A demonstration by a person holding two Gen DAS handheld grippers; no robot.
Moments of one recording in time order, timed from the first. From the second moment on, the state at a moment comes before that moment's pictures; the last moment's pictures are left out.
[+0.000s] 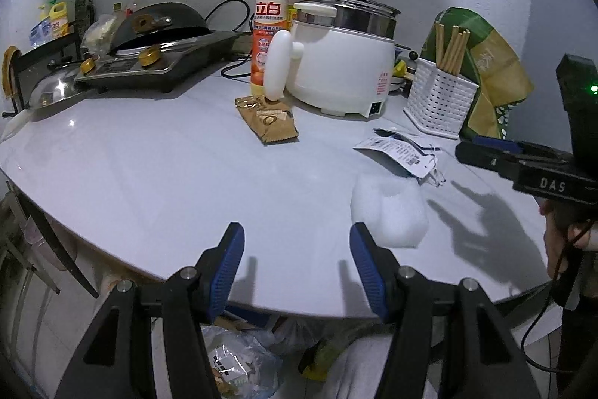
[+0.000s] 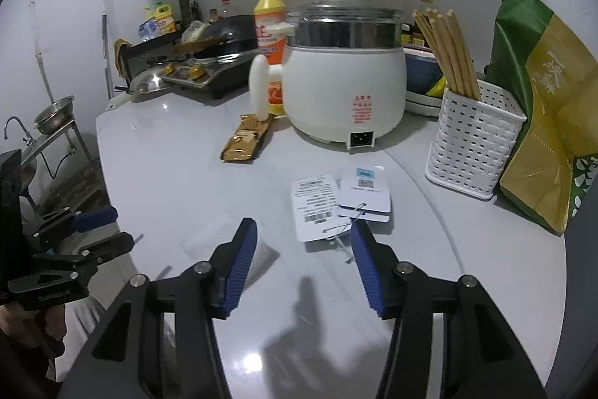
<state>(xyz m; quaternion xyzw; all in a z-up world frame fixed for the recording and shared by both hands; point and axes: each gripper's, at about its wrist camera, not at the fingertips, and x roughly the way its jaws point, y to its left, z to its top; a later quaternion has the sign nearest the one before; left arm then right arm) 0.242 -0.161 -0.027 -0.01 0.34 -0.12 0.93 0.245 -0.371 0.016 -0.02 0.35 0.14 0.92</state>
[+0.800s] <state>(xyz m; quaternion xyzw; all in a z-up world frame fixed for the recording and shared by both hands) 0.278 -0.157 -0.044 -0.05 0.35 -0.13 0.92 0.339 -0.387 -0.032 0.00 0.43 0.10 0.90</state>
